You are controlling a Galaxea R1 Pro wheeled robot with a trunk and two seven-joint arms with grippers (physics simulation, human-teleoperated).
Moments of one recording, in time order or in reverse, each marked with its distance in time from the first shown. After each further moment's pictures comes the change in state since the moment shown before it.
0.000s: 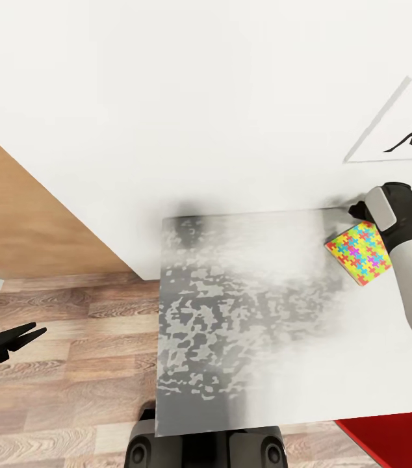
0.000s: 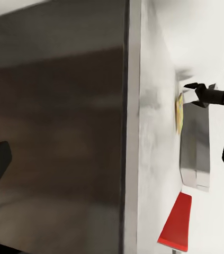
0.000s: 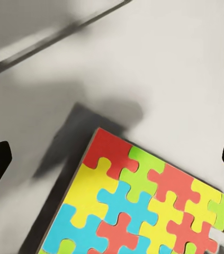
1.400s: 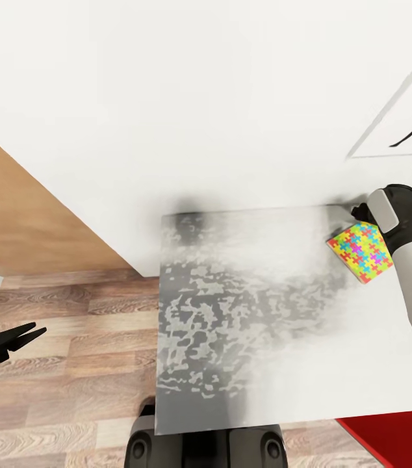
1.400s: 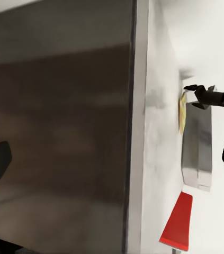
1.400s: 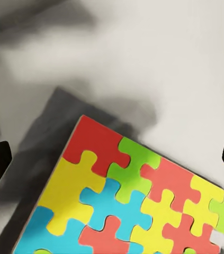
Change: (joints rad) left arm 0.000 0.000 0.001 0.000 0.000 0.000 0.000; right arm 0.007 -0.012 0.000 0.006 0.001 -0.004 0.001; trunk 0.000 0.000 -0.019
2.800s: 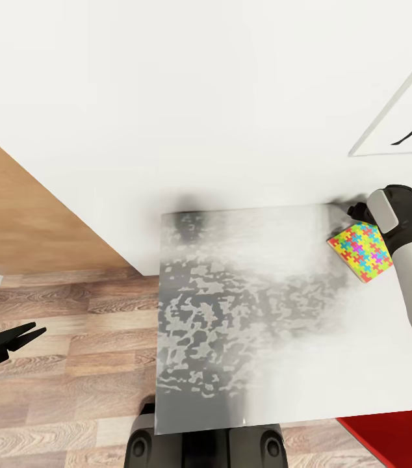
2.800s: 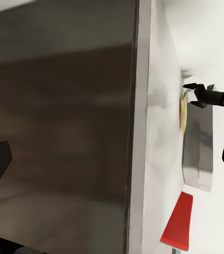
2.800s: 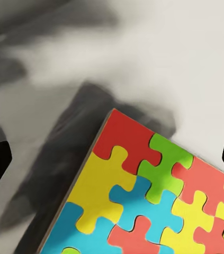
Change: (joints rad) left arm 0.000 0.001 0.000 0.000 0.000 0.000 0.000; right arm 0.002 0.000 0.001 0.000 0.001 -0.001 0.061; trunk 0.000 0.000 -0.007
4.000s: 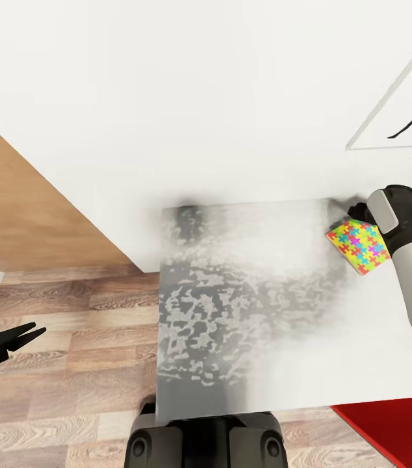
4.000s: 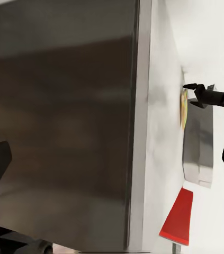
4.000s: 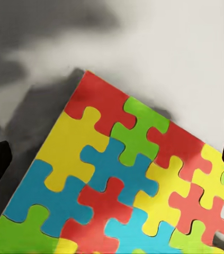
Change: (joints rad) left arm 0.000 0.001 0.001 0.001 0.000 0.000 0.000; right arm 0.002 -0.001 0.000 -0.002 0.004 -0.001 0.000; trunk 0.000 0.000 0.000
